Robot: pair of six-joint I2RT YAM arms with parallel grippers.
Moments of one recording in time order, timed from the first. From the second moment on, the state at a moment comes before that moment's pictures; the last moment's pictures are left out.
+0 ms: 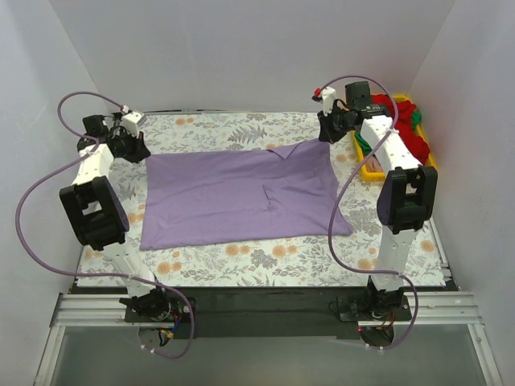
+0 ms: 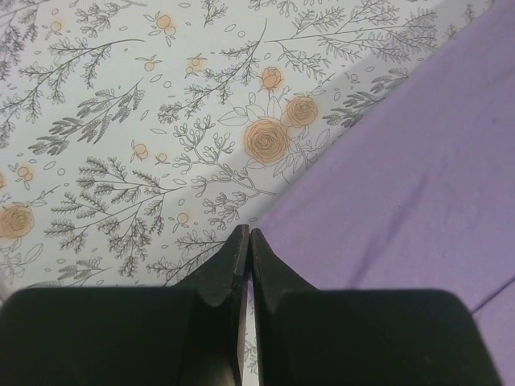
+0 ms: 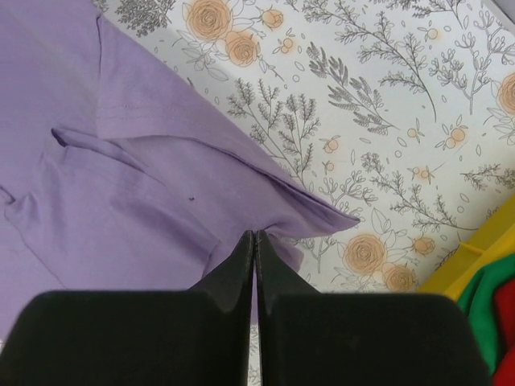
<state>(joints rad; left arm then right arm) 0.35 1.92 1.53 -0.49 0.71 0.63 0.16 2.02 1.87 -0.72 -0.47 -0.47</state>
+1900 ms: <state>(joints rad) 0.45 1.60 1.03 -0.64 0.67 1.19 0.16 1.70 1.13 -0.77 -0.48 -0.52</state>
